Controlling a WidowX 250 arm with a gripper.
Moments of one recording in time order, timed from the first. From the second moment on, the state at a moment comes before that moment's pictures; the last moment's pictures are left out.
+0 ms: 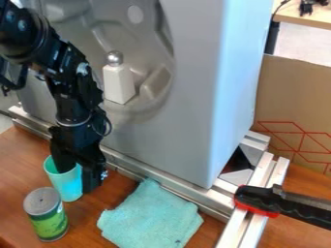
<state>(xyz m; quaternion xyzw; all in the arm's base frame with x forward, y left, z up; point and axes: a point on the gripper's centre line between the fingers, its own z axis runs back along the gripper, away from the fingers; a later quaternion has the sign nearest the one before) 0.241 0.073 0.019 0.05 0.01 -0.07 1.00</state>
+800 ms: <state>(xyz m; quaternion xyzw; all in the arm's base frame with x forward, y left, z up) 0.245 0.084 0.013 0.03 0.00 -0.05 1.00</state>
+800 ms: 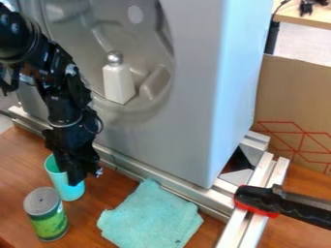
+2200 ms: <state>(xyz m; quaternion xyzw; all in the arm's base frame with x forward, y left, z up) 0.133 -0.022 0.028 0.00 0.01 -0.24 0.97</state>
